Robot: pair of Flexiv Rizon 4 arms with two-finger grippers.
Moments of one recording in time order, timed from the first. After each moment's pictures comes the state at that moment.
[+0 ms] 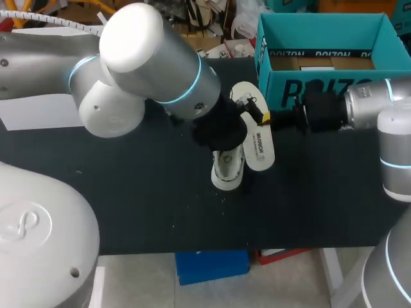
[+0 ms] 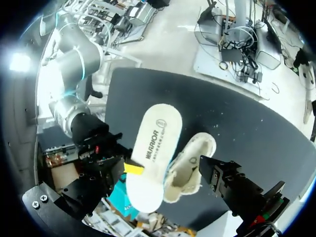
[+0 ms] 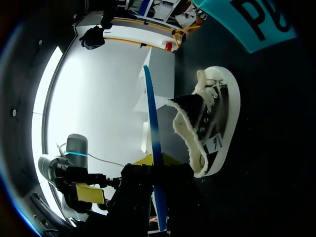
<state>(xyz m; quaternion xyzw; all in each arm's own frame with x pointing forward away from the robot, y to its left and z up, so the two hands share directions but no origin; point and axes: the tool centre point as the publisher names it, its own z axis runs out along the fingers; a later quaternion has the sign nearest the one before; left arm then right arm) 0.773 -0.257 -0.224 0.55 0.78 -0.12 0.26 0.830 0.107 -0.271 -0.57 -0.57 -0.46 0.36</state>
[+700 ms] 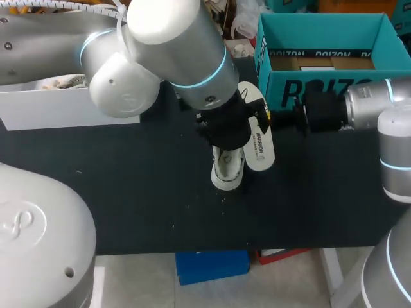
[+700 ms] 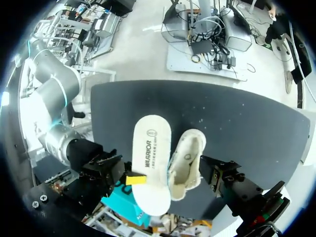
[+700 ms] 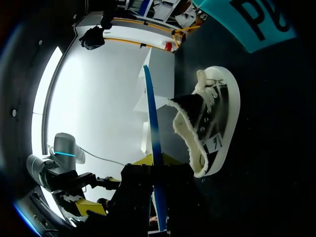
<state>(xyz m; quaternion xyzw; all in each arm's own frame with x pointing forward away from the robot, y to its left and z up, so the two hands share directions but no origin) 0.760 -0.259 -0.213 0.64 0.74 -0.06 0.22 0.829 0.107 -0.270 -0.58 -0.57 -0.46 0.36</state>
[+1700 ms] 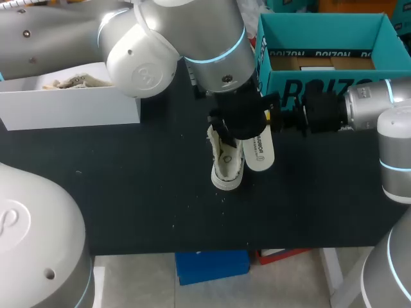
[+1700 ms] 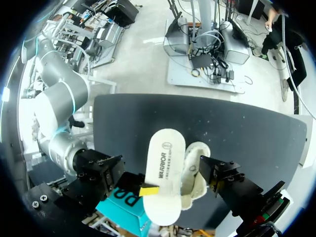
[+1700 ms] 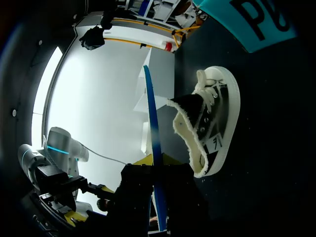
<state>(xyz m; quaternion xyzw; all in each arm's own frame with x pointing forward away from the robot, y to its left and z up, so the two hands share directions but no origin) 0.748 -0.283 -0.202 0.65 0.74 -0.10 0.16 0.829 0.107 -0.271 -0.58 -0.57 -0.46 0.36</state>
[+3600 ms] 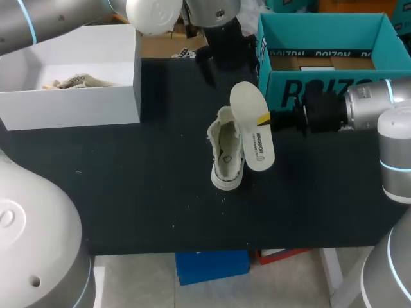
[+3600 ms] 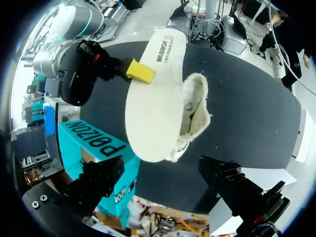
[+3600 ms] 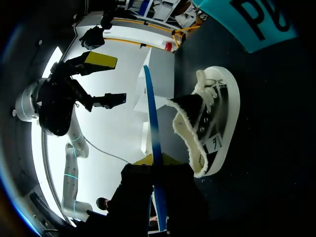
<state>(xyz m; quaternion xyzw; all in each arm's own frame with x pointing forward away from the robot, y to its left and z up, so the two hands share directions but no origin) 0.946 -0.247 -0.211 0.60 0.79 -0.05 0.14 0.829 0.107 -0.270 -0.58 -0.57 -0.46 0.36</state>
